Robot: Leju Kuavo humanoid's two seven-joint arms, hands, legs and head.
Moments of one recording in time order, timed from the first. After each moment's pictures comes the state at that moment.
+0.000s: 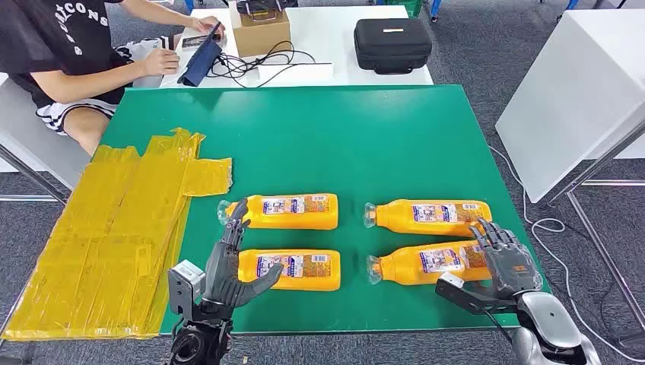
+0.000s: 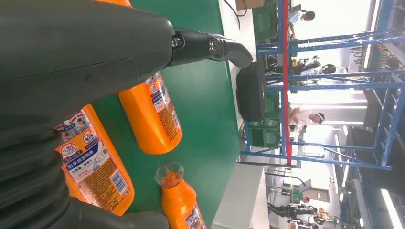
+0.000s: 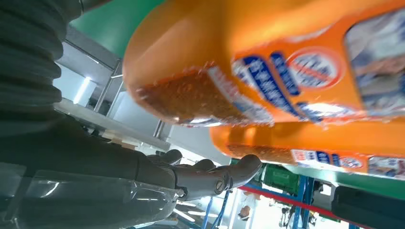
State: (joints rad) left arm 0.05 -0.15 -0.32 -1.45 -0.05 -0.01 -0.53; right arm -0.05 -0.28 0.03 -1.33 1.28 -0.10 -0.10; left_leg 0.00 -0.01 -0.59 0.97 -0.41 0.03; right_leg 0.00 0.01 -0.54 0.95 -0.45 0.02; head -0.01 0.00
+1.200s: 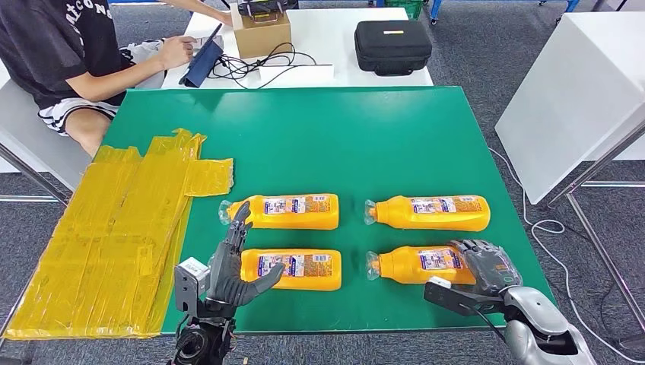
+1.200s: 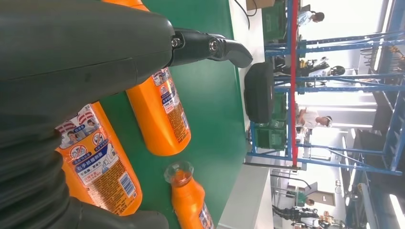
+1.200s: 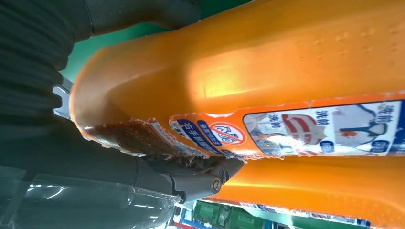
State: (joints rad) left arm 0.02 -0.15 -0.32 -1.38 -0.02 0.00 -0.54; right arm -0.06 -0.33 0.16 -1.32 1.11 0.13 -0.12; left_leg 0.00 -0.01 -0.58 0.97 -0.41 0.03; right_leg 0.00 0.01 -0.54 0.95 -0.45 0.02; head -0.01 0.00
